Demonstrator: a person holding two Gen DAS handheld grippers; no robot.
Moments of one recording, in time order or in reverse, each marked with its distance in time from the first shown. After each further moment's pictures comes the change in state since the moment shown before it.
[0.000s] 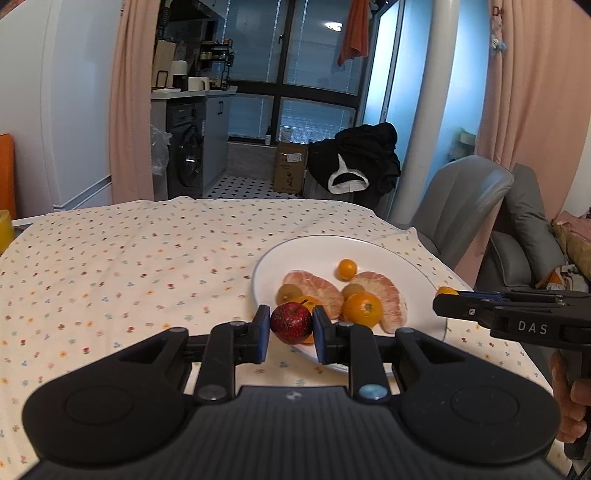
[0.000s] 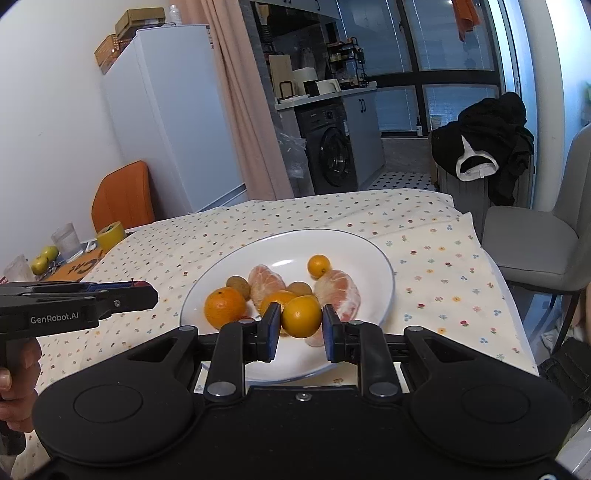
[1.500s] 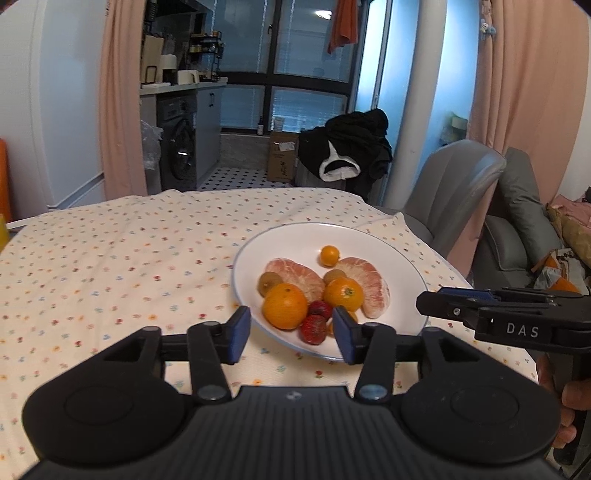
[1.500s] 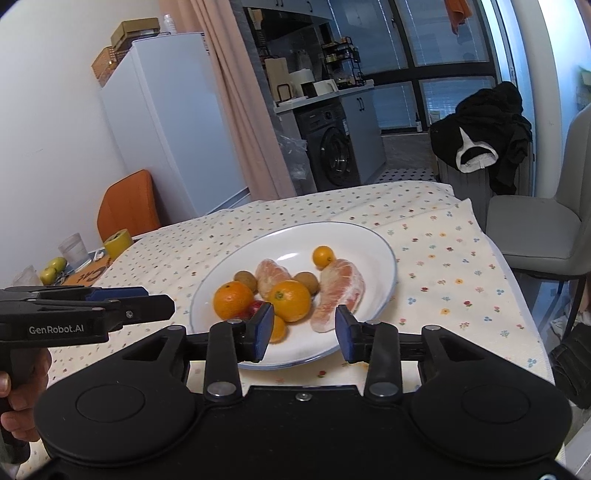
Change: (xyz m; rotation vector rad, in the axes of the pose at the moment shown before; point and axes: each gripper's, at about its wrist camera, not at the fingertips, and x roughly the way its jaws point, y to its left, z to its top) left arm -0.009 -0.015 -0.001 0.023 0.033 0.002; right arm -0.008 0.000 -0.009 0.040 -0.010 0.027
